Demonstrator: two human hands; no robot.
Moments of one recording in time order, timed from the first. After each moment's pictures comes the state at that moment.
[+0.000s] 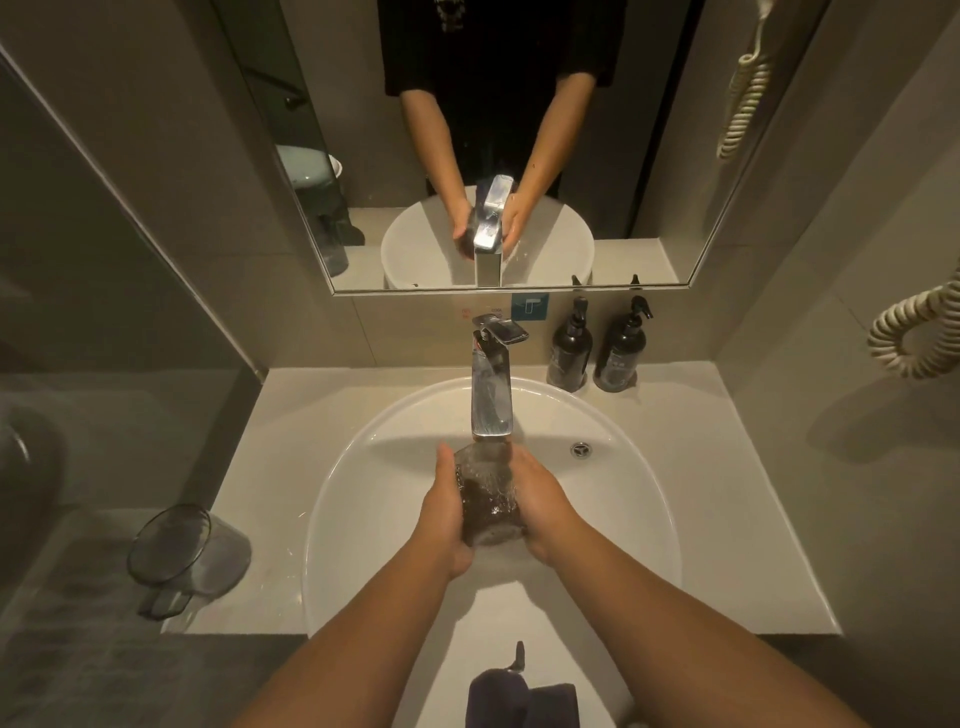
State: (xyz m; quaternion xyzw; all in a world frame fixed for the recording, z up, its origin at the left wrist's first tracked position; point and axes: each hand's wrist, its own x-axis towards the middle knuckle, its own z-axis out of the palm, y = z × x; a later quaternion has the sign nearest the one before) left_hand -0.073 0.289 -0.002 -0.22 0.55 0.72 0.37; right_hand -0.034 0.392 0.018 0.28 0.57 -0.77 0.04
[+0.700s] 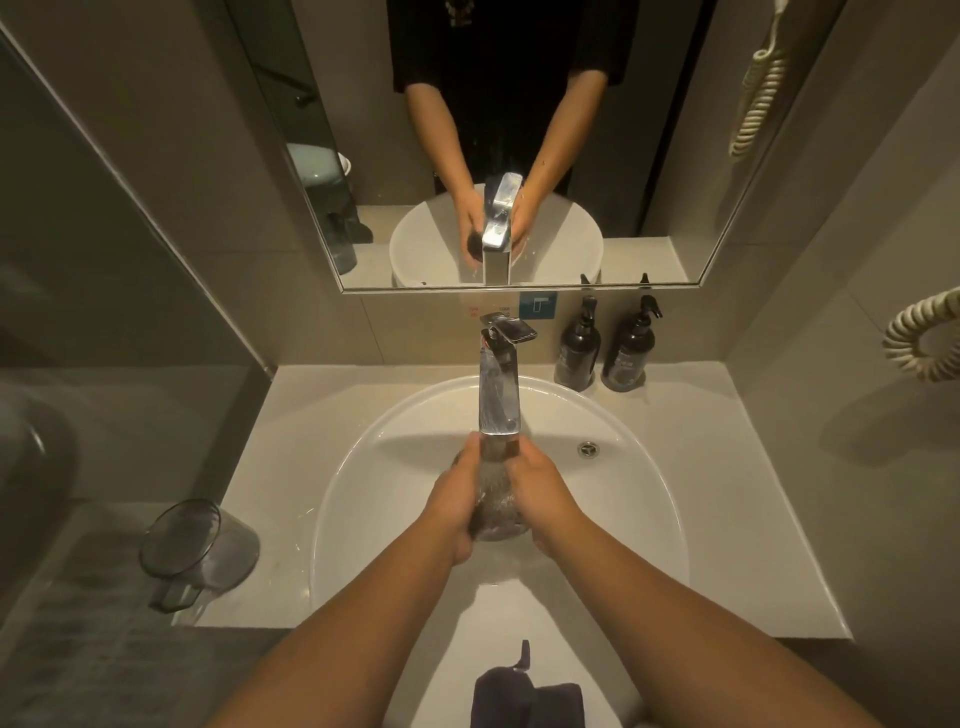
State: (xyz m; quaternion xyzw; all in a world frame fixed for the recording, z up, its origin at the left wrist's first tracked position) left_hand -0.081 0.294 0.008 -0.18 0.60 0.68 0.39; right_hand -0.038 0.388 0.025 0.27 0.62 -0.74 0.03
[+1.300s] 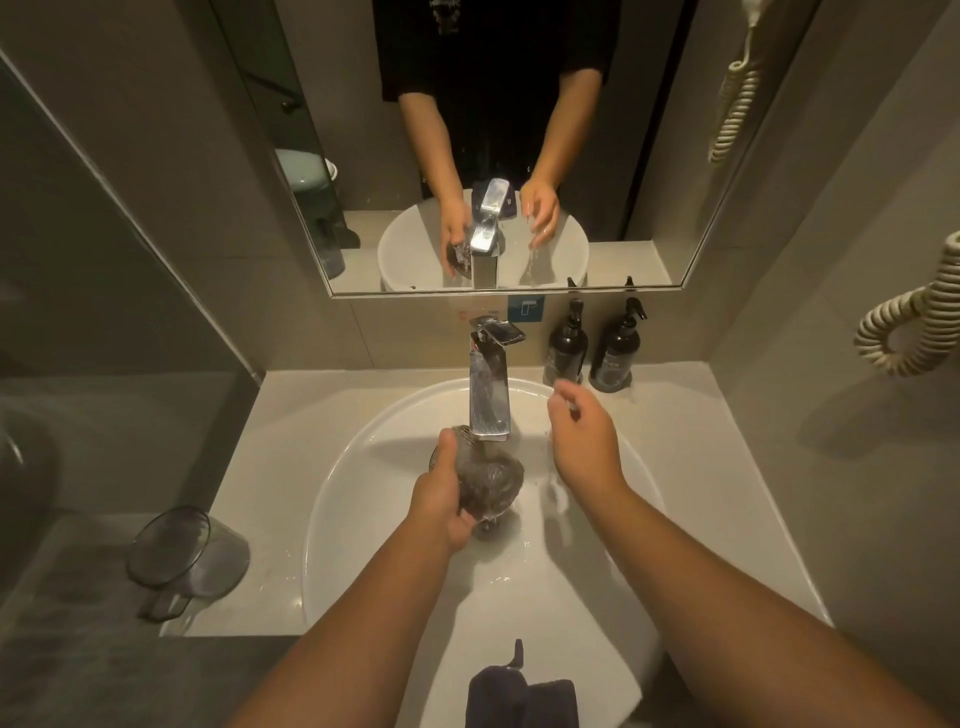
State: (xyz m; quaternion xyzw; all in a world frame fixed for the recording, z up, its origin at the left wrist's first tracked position) left_hand -0.090 0.296 0.006 -0.27 0.52 0.74 0.33; right_hand -0.038 0.439 0.061 0.32 0.74 -0.56 -0.18
